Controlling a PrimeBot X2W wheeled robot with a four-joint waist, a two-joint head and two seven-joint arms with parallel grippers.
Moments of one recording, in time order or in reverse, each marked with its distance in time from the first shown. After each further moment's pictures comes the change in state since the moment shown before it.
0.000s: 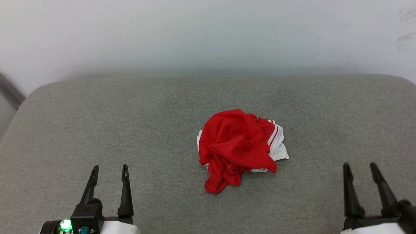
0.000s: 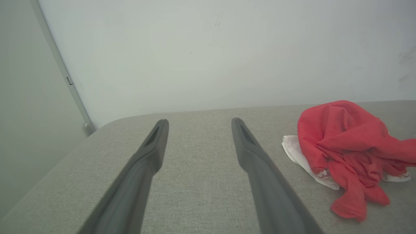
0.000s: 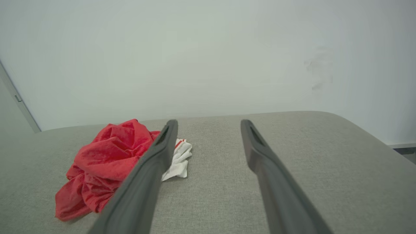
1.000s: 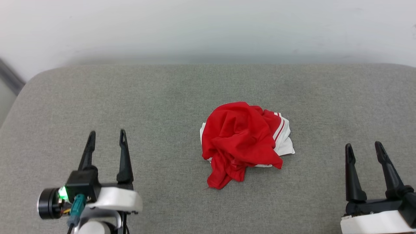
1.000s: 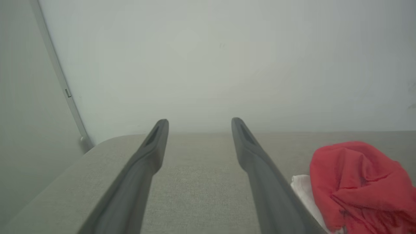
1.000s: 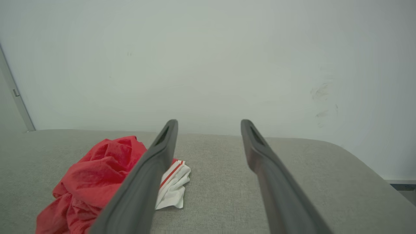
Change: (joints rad) left arm -0.208 0.167 -0.190 0.030 -0.216 0.186 0.000; right arm -0.077 0.000 -0.008 -0.069 -0.089 0.000 0.000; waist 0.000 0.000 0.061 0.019
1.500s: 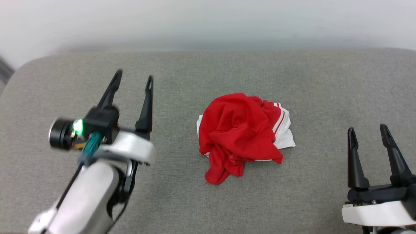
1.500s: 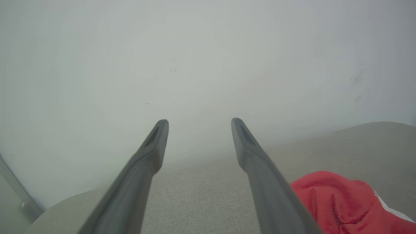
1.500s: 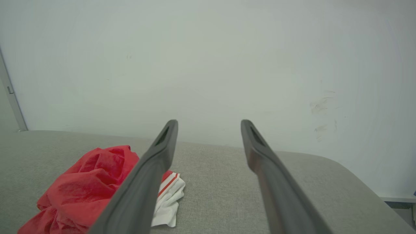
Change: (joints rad) left arm -0.439 0.258 -0.439 0.084 -0.290 0.105 0.000; right arm -0.047 0.000 0.009 -0.056 -0.047 0.000 0.000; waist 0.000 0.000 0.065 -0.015
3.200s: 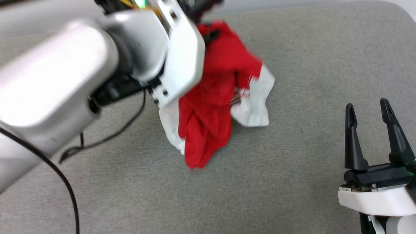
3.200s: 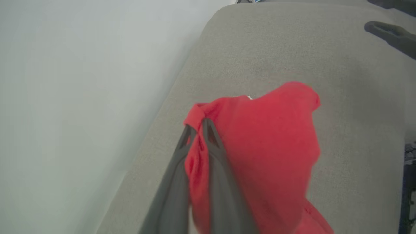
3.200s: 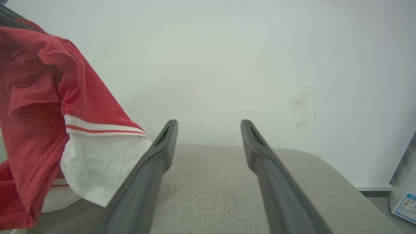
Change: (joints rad) left arm -0.872 0.142 -0.470 -0.100 -0.421 -0.477 0.855; right arm -0.079 -0.001 0.047 -0.068 0.029 0.000 0.000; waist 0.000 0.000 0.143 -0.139
